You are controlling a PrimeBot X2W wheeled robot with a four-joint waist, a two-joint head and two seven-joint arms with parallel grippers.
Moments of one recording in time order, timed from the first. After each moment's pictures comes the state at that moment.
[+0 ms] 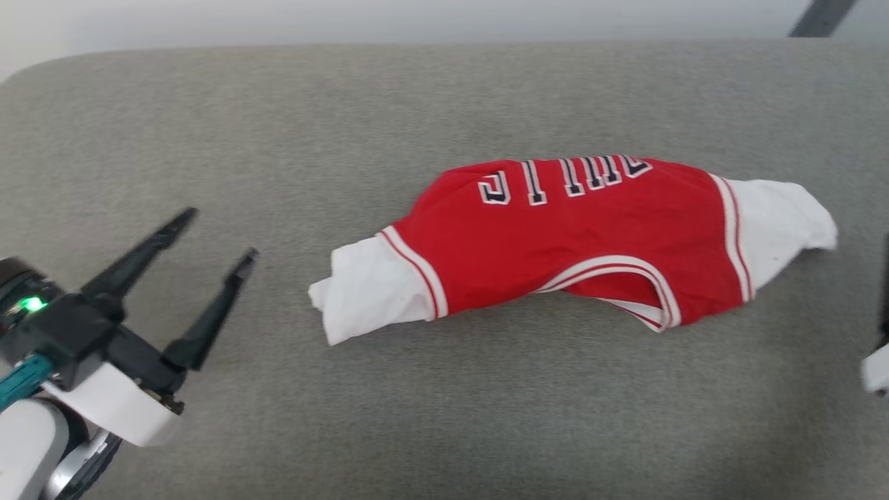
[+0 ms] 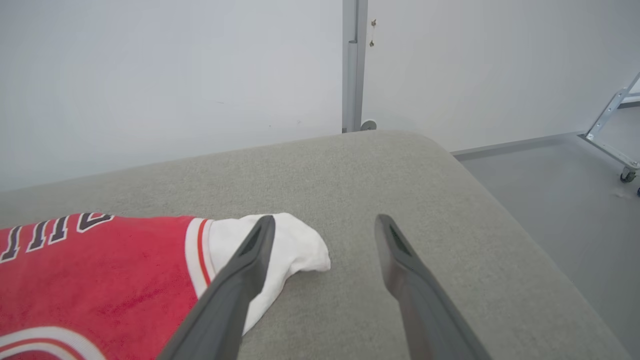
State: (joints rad) left arm -0.27 0.82 -0.42 -0.08 -0.48 -0.13 -0.26; right arm -0.18 -0.14 -0.42 -0.06 0.22 0.13 0.29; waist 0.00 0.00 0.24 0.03
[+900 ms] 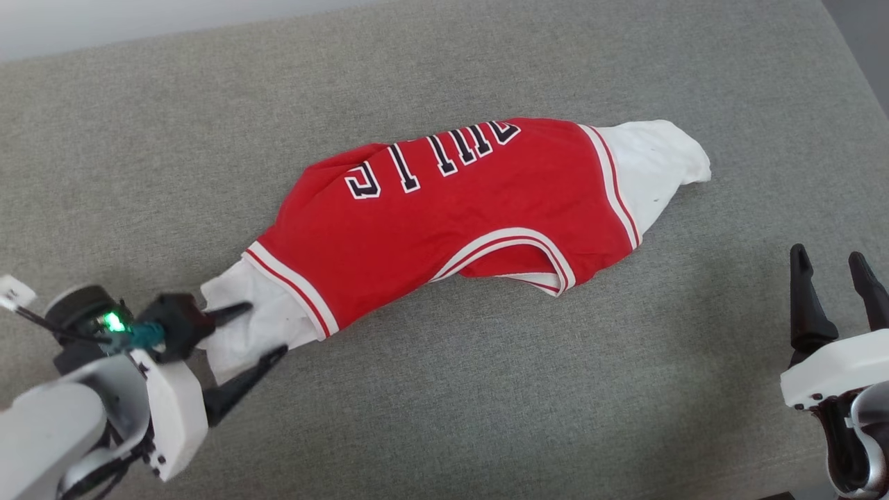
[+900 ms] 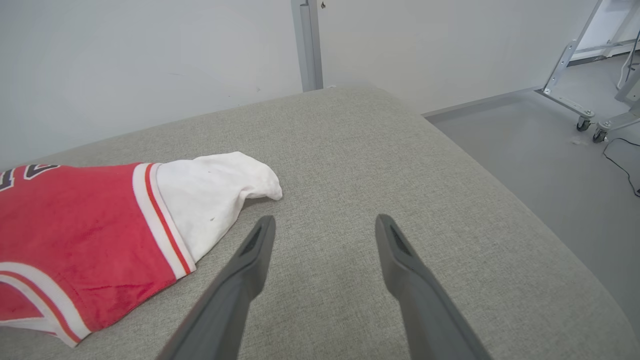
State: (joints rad) left arm -0.79 1.02 -1.28 0.12 -0.84 -0.13 -0.09; right arm -0.13 -0.05 -0.28 -0.03 0.24 0.13 0.16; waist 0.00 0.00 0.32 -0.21
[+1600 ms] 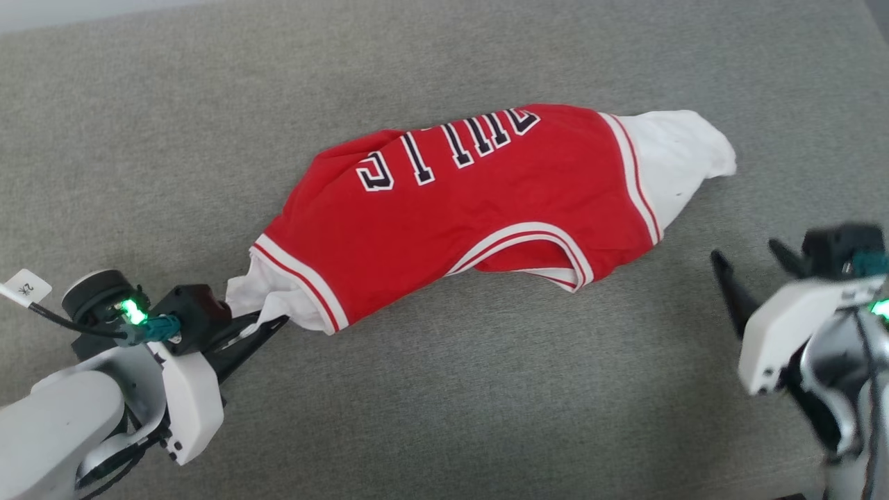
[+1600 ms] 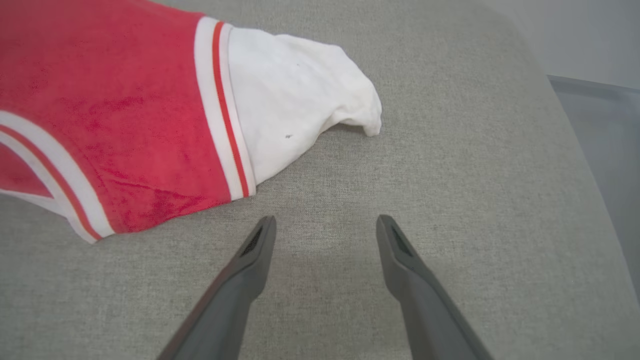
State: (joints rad) left arm -0.80 0.98 -1.28 0.14 -0.80 -0.13 -0.12; right arm -0.21 -0.20 -0.05 -0.03 0.18 0.13 0.48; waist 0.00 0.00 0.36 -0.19
